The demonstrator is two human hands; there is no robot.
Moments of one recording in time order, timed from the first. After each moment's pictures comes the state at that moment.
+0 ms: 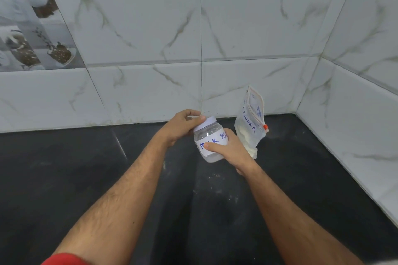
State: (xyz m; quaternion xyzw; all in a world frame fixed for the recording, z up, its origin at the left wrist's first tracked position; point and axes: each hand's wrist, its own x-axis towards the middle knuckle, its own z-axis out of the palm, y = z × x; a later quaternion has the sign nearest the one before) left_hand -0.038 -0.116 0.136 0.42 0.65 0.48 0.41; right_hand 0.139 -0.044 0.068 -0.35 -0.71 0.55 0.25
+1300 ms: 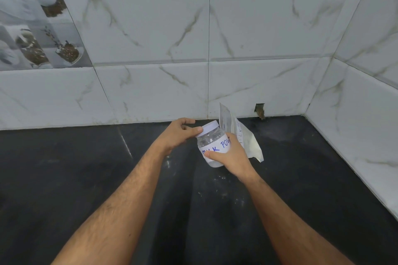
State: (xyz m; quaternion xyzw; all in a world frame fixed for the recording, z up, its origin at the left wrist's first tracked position) left_hand -0.058 -0.135 0.118 0.41 0.70 0.46 0.38; right_hand 0.134 -0.067 0.073 -0.39 -0.74 0.48 0.26
